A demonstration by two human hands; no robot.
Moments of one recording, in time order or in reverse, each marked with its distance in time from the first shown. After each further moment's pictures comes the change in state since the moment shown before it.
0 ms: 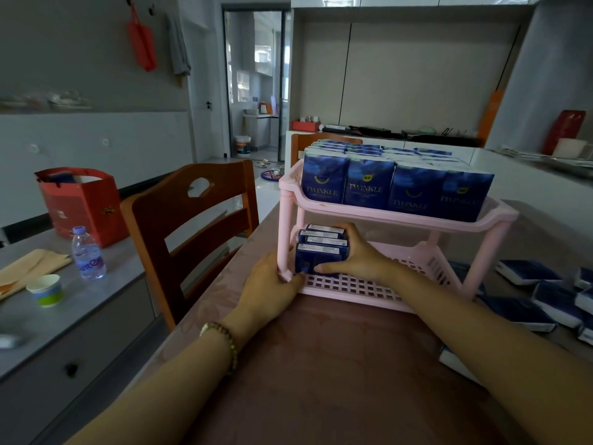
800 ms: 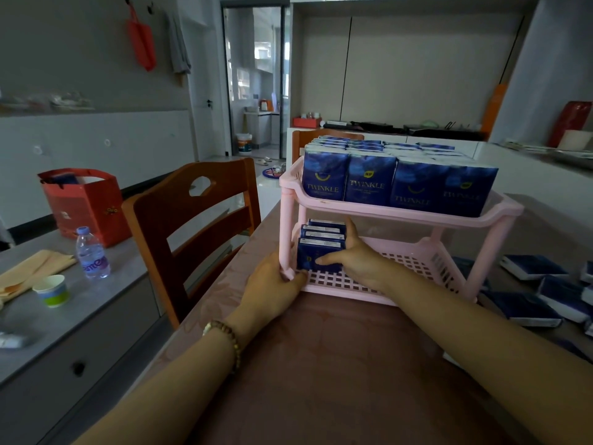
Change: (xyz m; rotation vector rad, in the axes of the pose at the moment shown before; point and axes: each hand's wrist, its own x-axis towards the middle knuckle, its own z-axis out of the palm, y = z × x) left_hand 0.000 -0.001 0.001 -0.004 -0.017 -0.013; right_hand 0.004 -0.008 0.021 0.415 0.066 0.117
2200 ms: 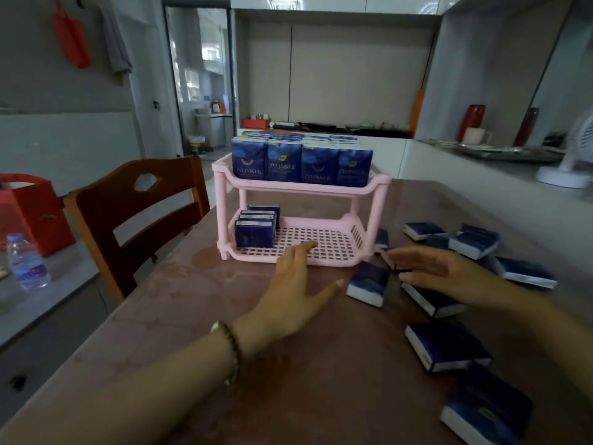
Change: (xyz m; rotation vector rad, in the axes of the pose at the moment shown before) left_hand -0.102 0.090 0.066 0.130 -0.210 0.351; right_hand -0.242 -0.022 -0.154 -0.447 0.009 -0.068
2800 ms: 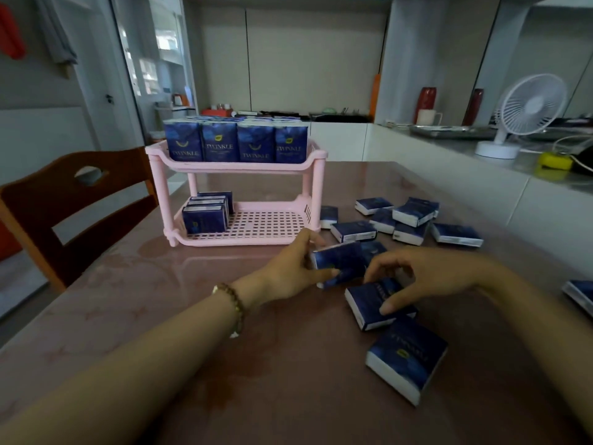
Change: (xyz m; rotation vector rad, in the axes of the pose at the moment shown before) left_hand 0.030 0.032 0.057 -0.288 -0.325 -0.006; right_hand -0.052 0.002 -0.026 -0.441 -0.343 0.119
